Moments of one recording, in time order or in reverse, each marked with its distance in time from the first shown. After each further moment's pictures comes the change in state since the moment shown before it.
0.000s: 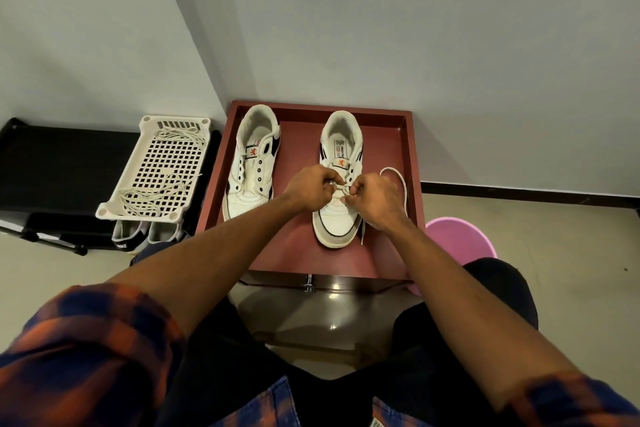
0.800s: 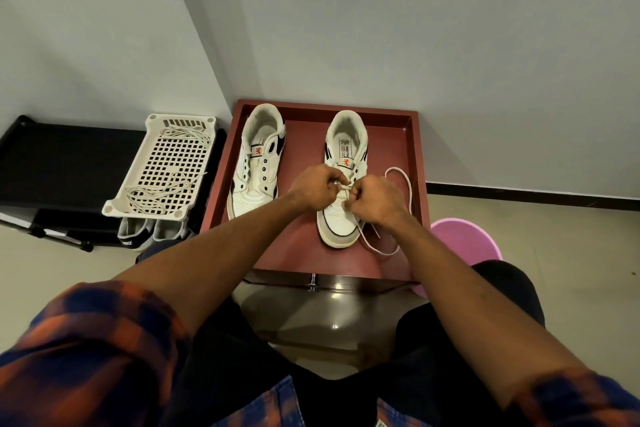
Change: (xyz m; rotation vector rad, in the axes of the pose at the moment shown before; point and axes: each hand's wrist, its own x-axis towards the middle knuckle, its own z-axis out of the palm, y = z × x) left_hand -0.001 0.000 -0.002 -0.005 -0.003 0.006; right_hand 0.000 -0.009 -0.003 -0.144 -0.104 -0.035
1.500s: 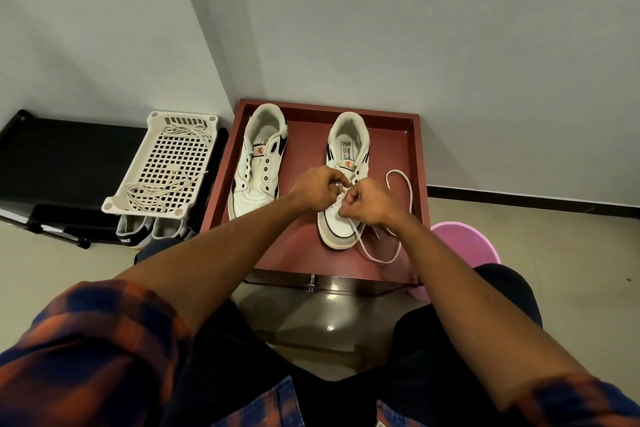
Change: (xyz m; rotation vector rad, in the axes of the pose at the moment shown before) left_hand 0.001 -0.004 0.002 -0.002 -0.004 0.014; right_hand 0.003 -0.004 -0.002 0.137 -0.232 -0.032
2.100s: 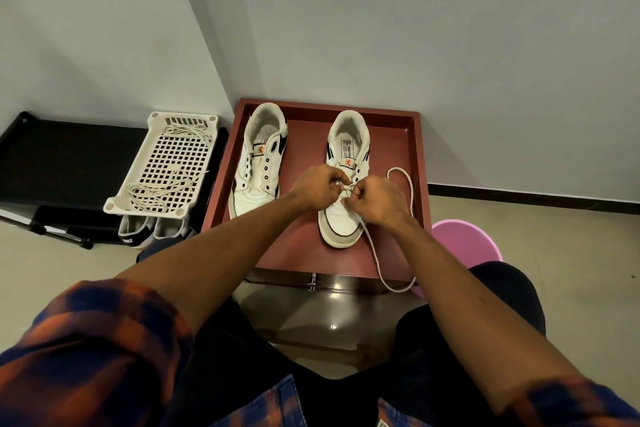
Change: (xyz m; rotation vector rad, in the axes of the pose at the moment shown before) left_hand -0.002 0.006 -0.002 -0.006 -0.008 -0.013; right_hand 0.000 0.009 0.006 -0.116 0.240 0.058
